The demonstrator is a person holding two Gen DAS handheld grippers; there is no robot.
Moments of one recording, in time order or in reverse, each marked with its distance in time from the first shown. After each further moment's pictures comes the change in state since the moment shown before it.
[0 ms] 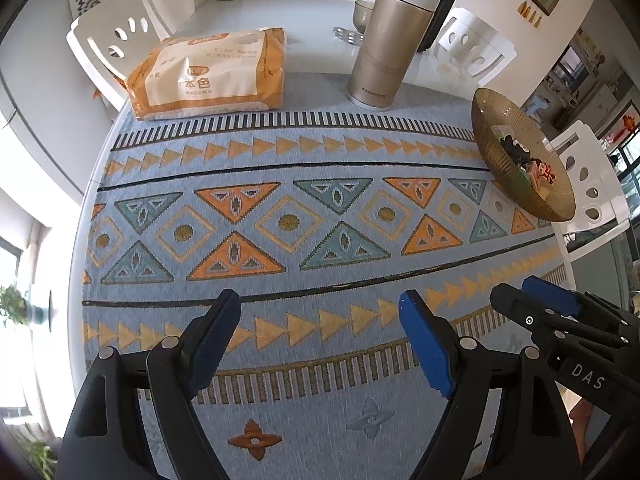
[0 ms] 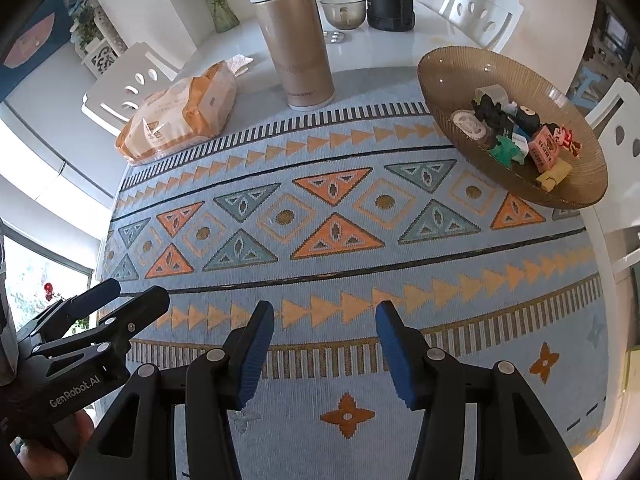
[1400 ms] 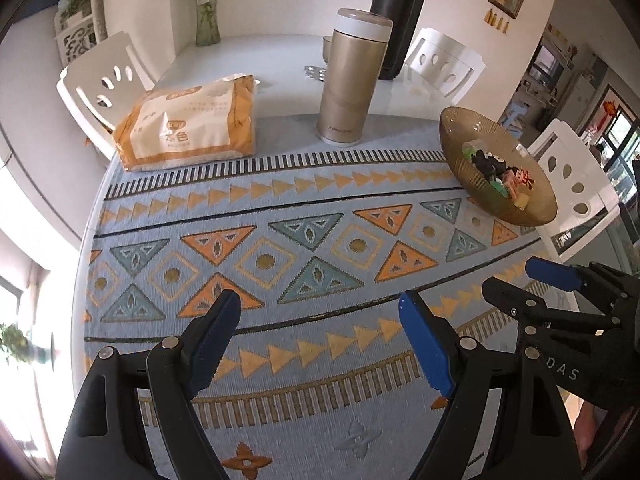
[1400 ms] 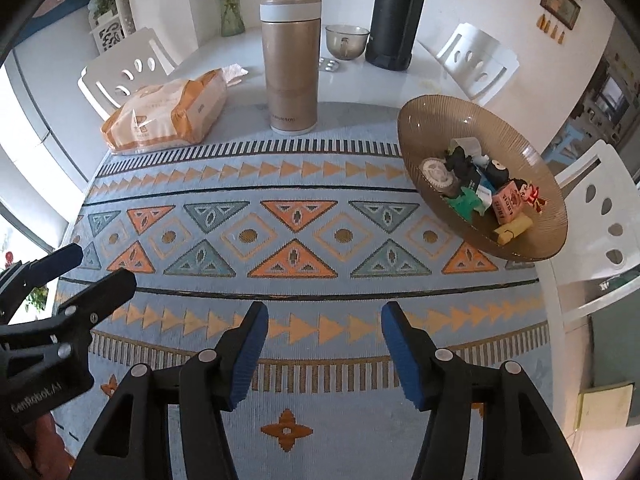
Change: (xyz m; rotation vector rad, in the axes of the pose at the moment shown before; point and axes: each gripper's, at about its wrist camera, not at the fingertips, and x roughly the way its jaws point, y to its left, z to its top) left arm -0.019 -0.023 0.001 0.089 -0.137 -0.013; right arm -0.014 -0.005 0.006 -0.147 -0.085 -0.165
